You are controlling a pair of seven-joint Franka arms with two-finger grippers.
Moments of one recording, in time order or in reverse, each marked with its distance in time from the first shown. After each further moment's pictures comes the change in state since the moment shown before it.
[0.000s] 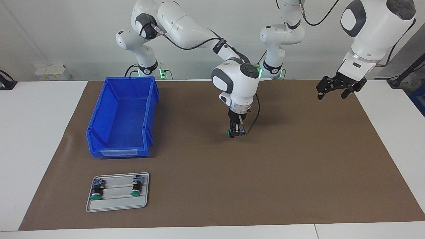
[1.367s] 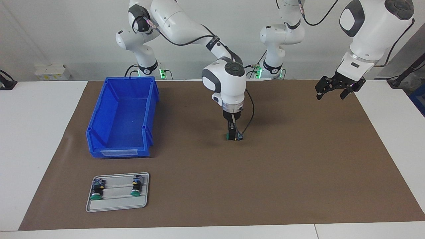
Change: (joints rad) left arm -0.001 0.000 -0.012 0.000 0.000 0.000 0.000; right arm -0.071 -0.168 -0.001 -0.150 0.101 0.100 -0.146
